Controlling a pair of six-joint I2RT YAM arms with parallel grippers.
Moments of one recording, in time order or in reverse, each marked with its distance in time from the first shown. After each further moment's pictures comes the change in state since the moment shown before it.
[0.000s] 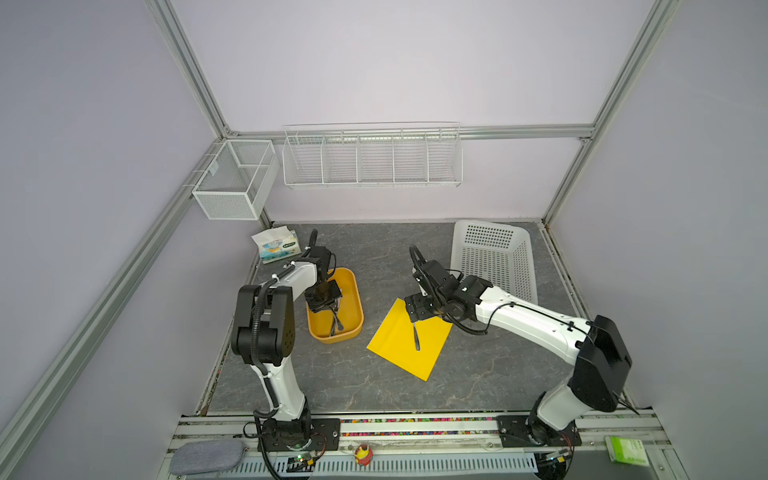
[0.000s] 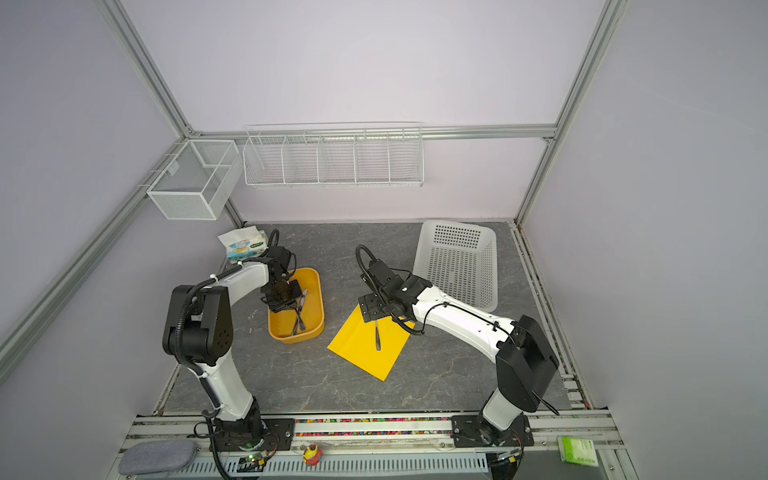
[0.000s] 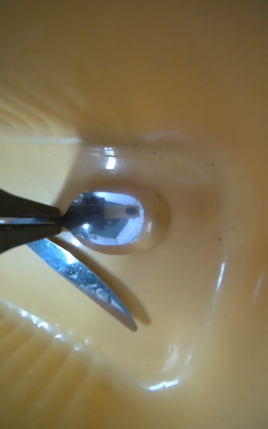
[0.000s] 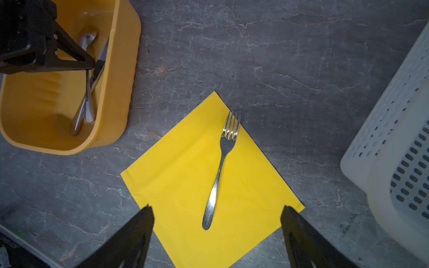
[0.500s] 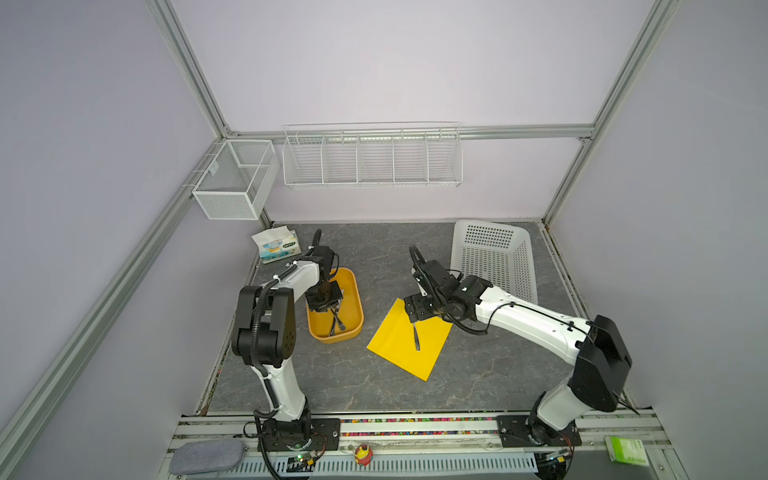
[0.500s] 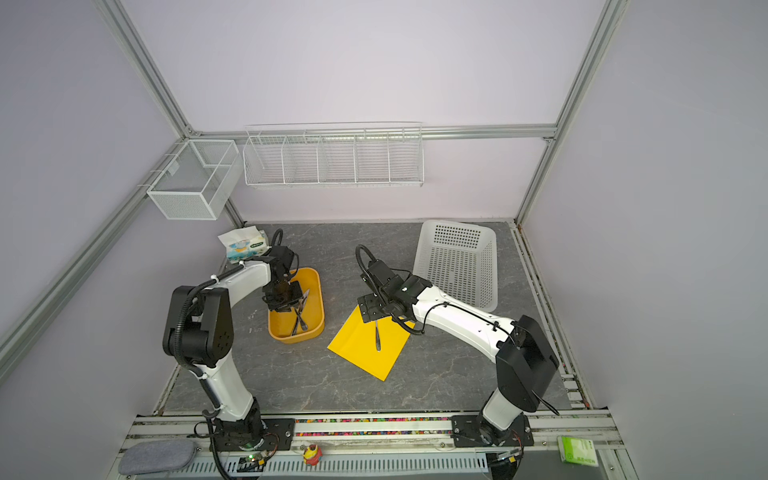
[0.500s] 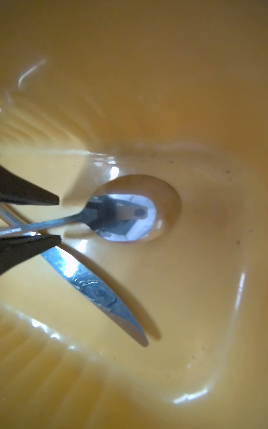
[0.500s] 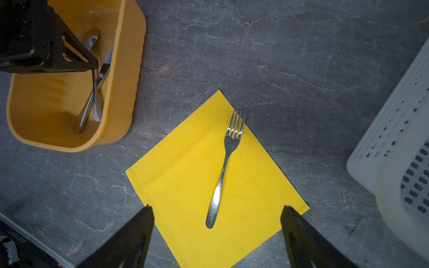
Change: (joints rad) left arm -0.027 0.016 0.035 -0.060 -0.066 0.012; right arm 0.000 0.000 0.000 0.003 -0.018 0.000
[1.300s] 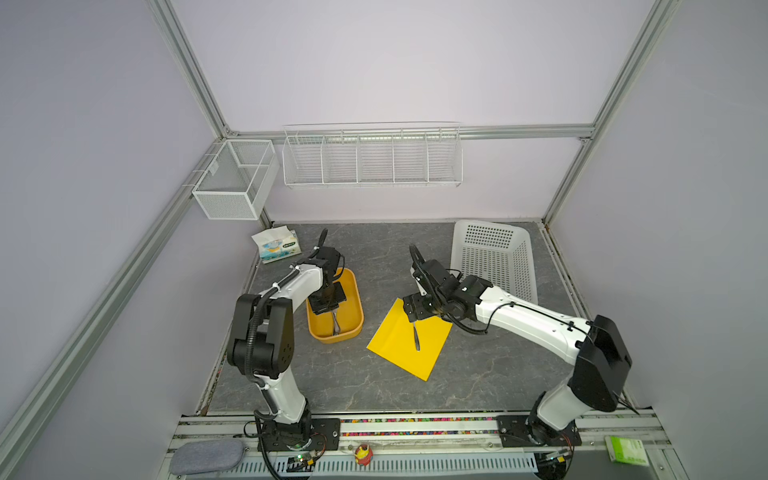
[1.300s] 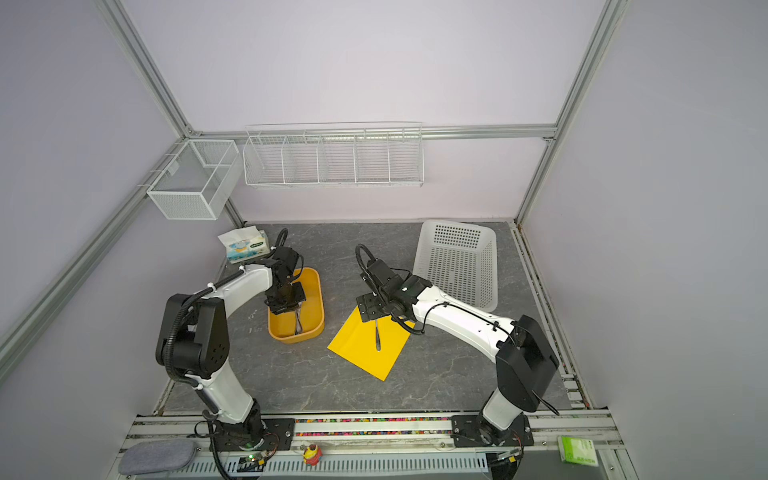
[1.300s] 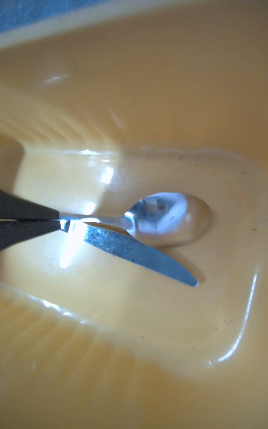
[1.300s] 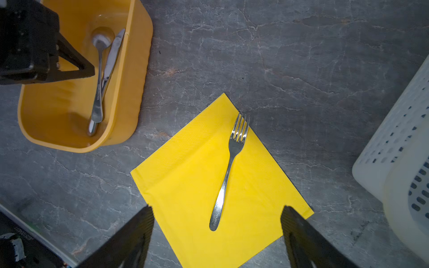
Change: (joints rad) left arm -0.055 -0.117 -0.066 -0.011 -0.053 -0.044; right arm 0.000 0.000 0.000 0.015 -0.015 -0.005
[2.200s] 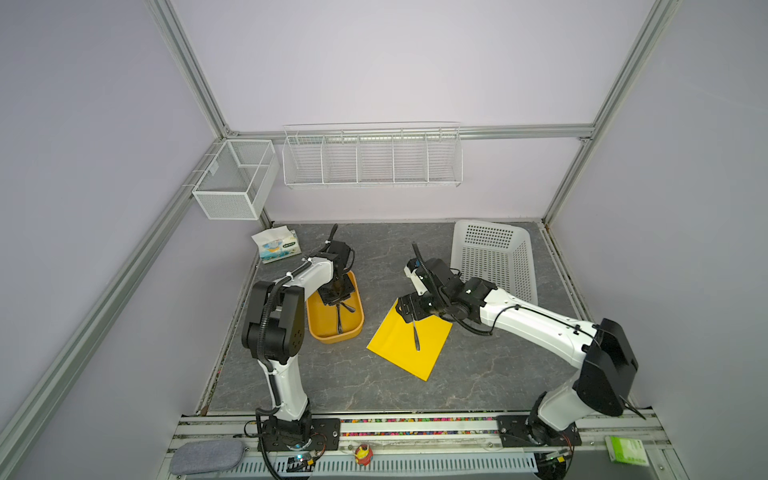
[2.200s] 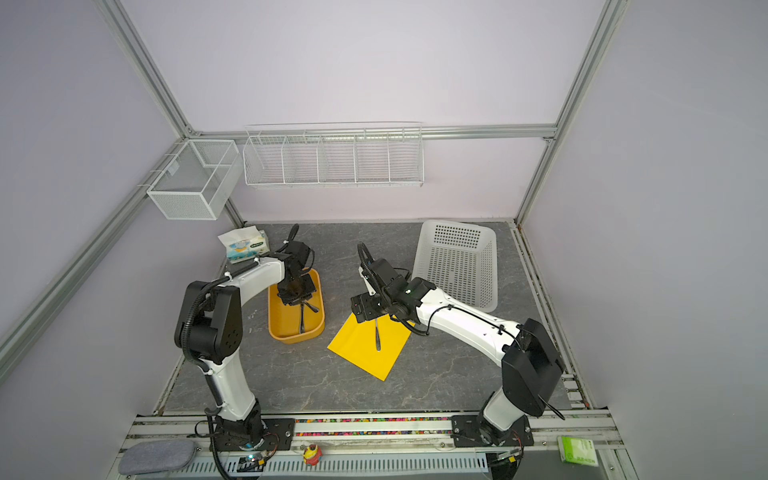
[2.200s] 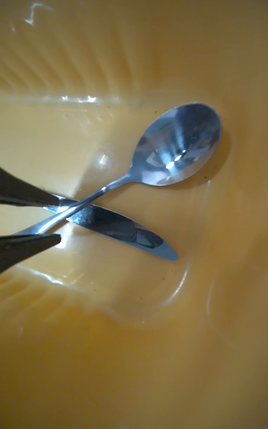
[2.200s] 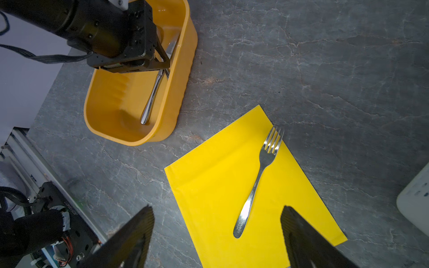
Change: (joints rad) left arm -0.046 0.159 0.134 0.047 -0.017 -0.120; right arm 0.000 -0.035 -0.031 0.099 -0.126 -0.047
